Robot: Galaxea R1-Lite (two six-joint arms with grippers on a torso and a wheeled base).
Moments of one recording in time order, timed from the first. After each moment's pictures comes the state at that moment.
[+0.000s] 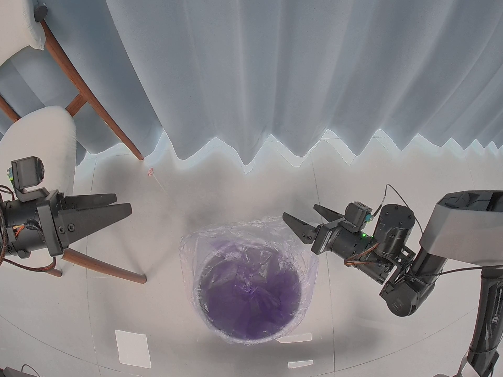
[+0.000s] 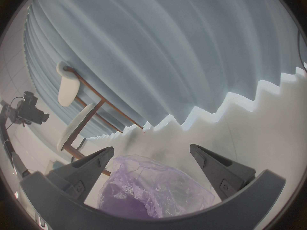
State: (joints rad) left arm -0.13 1.19 -0.67 -0.31 -0.78 -0.21; right arm 0.52 2.22 -0.66 -1.55 0.18 0.32
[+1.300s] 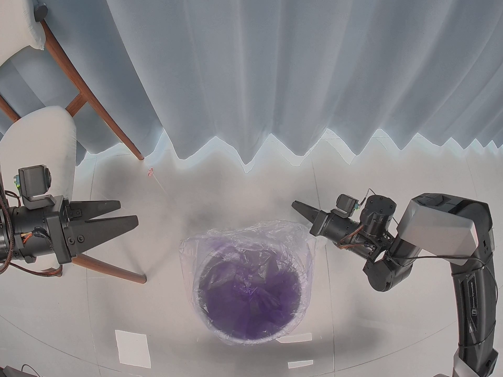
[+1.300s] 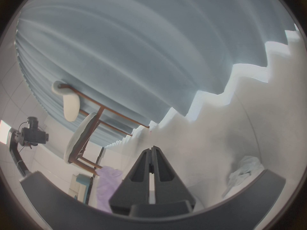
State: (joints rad) left arm -0.13 1.21 -0.65 -0.31 -0.78 -0.15; right arm 0.39 2.47 -1.01 -1.49 0.45 0.54
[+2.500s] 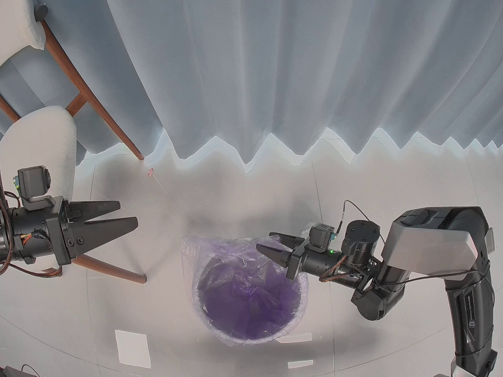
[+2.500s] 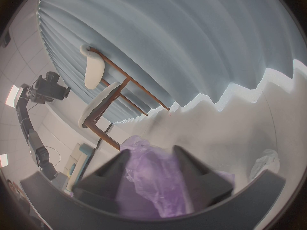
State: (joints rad) left arm -0.13 1.21 -0.64 -0.31 -0.78 -0.14; right arm 0.55 2.45 -0.84 -1.55 0.49 0.28
